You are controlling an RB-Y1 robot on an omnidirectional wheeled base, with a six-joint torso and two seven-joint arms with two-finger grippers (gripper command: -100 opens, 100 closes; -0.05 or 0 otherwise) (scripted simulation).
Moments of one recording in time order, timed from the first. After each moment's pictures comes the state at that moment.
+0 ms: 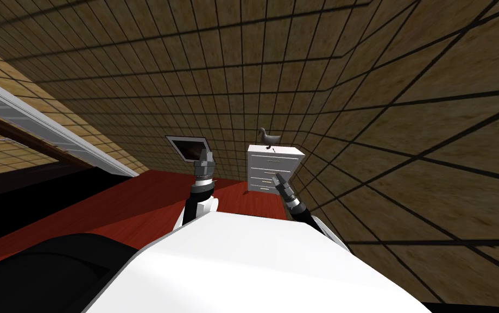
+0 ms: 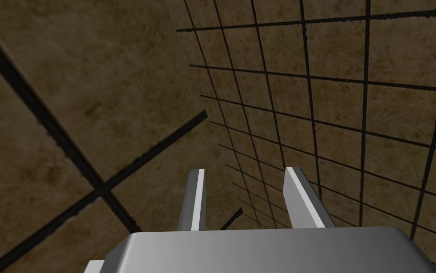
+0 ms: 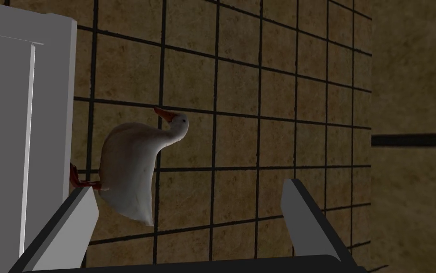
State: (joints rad) left arm 0.49 -0.01 -0.07 -2.37 0.01 -0.49 -0.16; right arm 0.47 -0.57 0.32 -2.08 -0.05 -0.54 -0.05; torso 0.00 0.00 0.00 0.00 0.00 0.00
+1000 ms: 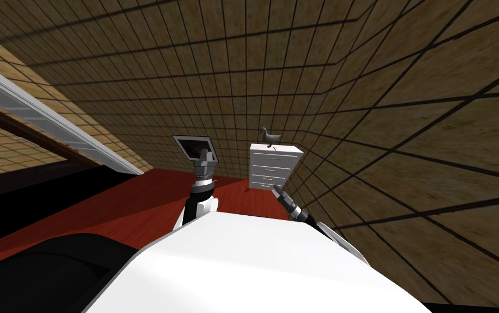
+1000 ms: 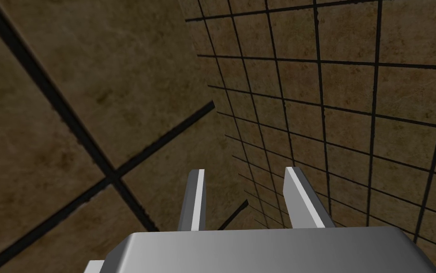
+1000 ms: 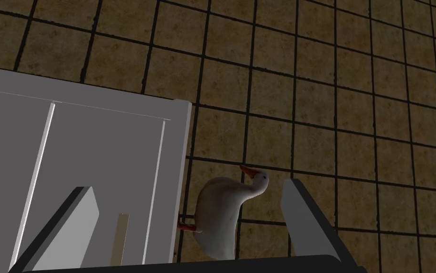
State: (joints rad) left arm 0.49 -0.01 -0.07 -2.37 0.01 -0.49 -0.16; right arm 0.45 -0.84 0.45 -1.94 -0.12 -0.54 -0.12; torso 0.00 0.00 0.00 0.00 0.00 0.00
